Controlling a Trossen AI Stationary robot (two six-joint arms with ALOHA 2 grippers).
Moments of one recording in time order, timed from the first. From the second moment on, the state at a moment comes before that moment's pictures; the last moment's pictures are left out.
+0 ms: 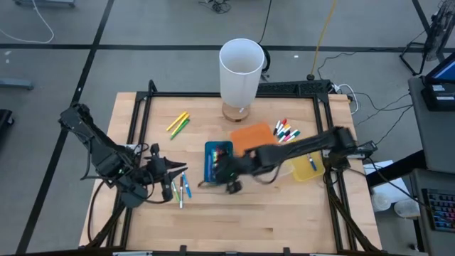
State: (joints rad) left arm -0.76 1.18 1.11 -0.69 -0.99 -0.65; right arm 0.22 1.91 1.71 -0.63 0.31 -0.34
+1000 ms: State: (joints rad) left arm -0.57 1.18 0.95 -0.68 -0.99 -0.82; right arm -0.25 1.18 0.74 -1.55 0.36 0.67
